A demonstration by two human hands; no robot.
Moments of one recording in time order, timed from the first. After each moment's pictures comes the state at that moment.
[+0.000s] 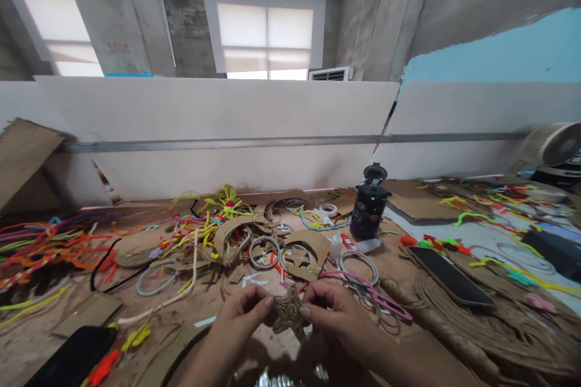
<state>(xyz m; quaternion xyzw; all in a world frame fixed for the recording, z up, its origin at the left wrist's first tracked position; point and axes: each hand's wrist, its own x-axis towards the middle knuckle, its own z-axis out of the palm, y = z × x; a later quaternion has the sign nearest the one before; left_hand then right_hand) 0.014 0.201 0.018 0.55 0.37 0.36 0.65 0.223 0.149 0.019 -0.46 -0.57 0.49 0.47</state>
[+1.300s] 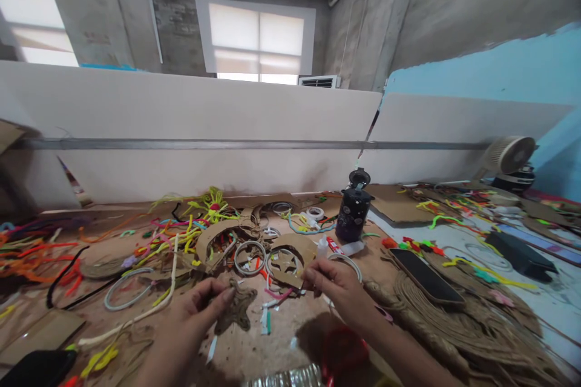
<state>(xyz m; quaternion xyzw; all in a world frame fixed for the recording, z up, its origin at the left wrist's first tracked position) -0.011 0.211 0.037 0.56 0.46 0.46 0.52 0.268 0.170 0.020 -0.53 -0.61 0.33 0.49</state>
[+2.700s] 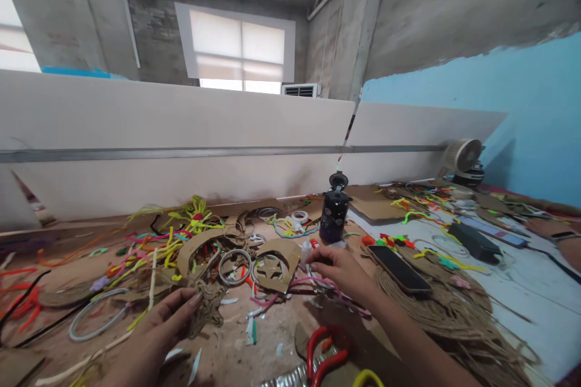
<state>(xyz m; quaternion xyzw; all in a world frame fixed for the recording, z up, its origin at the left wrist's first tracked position) -0.020 0.224 0.041 0.45 0.49 0.47 0.58 0.325 0.182 0.034 -0.61 -0.62 0.25 0.43</state>
